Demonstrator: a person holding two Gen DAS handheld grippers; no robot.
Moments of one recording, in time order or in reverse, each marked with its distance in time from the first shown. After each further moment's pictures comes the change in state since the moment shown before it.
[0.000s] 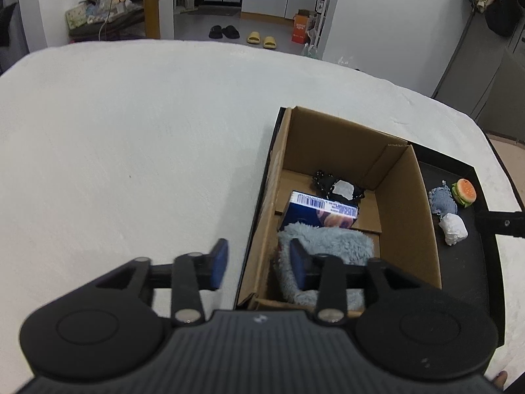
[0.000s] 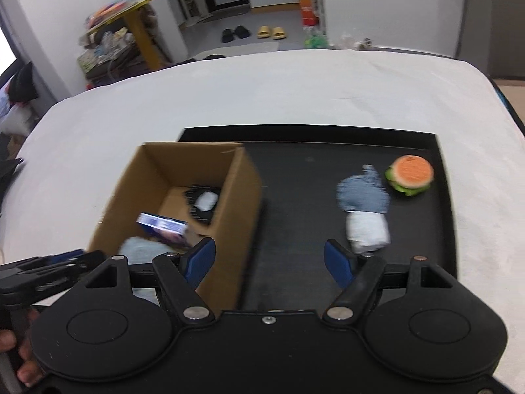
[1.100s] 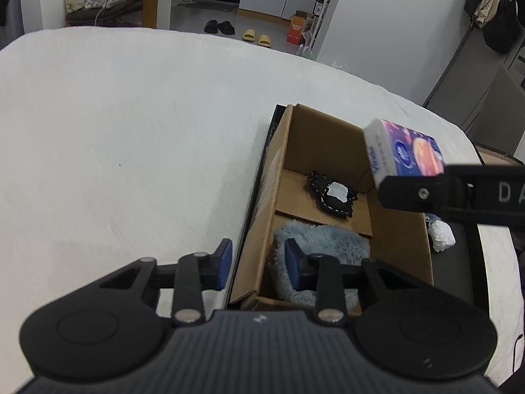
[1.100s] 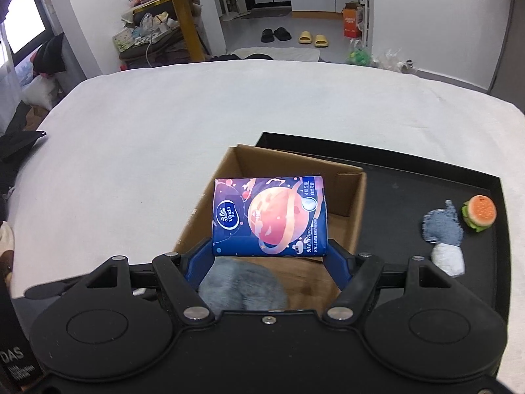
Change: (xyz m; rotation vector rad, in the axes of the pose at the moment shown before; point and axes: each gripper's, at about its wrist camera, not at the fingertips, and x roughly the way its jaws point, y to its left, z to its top) left arm 0.008 0.019 -0.001 -0.067 0.017 -0.083; right arm 0.021 0.107 0.015 -0.129 -0.009 0.040
